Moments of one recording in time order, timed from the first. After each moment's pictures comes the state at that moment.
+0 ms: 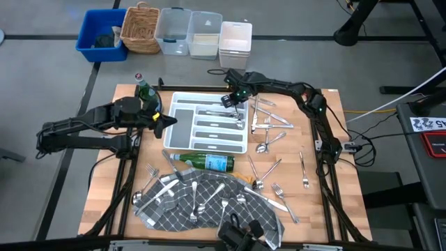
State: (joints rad) left arm 0.22 0.63 0.77 -0.59 -0.08 -0.60; right arm -0.56 2.21 1.81 -0.80 0.01 0.49
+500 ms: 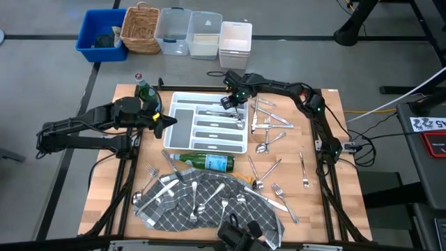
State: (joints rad) left arm 0.22 0.63 0.77 -0.60 -0.07 -0.60; right arm -0.56 2.23 1.81 -0.79 -0.01 0.49
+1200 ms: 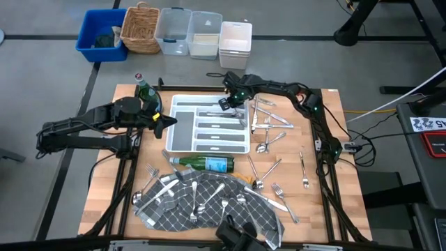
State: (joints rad) left arm 0.22 0.63 0.77 -0.60 -0.07 -0.60; right arm -0.56 2.27 1.81 -0.74 -0.14 0.49
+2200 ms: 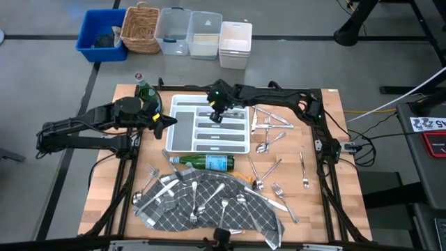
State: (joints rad) left arm 0.22 0.63 0.77 -0.60 -0.07 -0.57; right arm -0.38 2.19 1.80 -0.48 0.01 -0.11
